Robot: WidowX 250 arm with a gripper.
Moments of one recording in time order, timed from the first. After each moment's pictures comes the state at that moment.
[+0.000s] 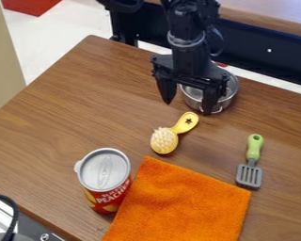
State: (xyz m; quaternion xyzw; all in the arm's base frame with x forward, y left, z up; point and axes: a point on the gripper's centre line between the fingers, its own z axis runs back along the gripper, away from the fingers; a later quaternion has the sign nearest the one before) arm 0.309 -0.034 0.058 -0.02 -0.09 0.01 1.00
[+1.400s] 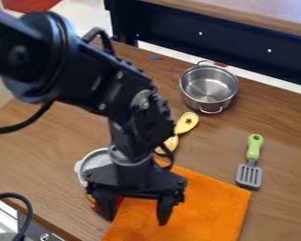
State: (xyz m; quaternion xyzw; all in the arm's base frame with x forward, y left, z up) arm 0.153 -0.036 0.023 0.01 -0.01 0.23 0.97
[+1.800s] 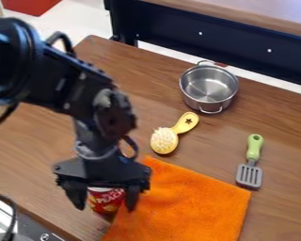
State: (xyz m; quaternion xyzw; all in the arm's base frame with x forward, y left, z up) arm 0.152 0.009 0.017 0.02 -0.02 0.26 0.96
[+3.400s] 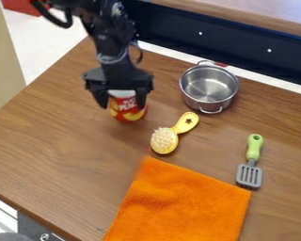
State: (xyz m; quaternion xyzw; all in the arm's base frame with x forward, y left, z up) arm 0.311 0.086 0.017 0.02 -0.12 0.23 0.96
